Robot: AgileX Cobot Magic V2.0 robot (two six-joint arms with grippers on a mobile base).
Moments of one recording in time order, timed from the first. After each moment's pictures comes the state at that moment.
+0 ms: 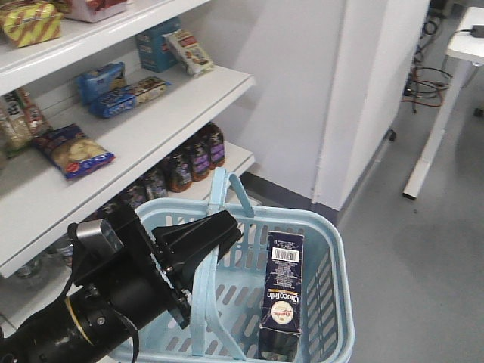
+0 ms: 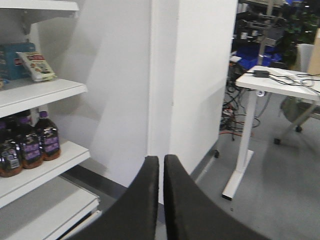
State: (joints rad) left arm -0.78 1.39 -0.39 0.13 -1.09 -1.80; right arm -0.08 -0.01 0.03 -0.01 0.11 -0.05
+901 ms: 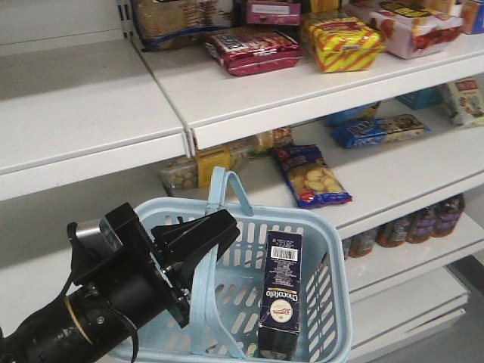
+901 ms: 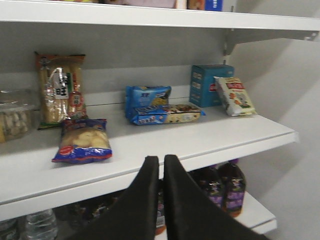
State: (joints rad) left arm -0.78 1.39 -0.39 0.13 -1.09 -1.80; right arm -0.08 -0.01 0.03 -0.01 0.11 -0.05
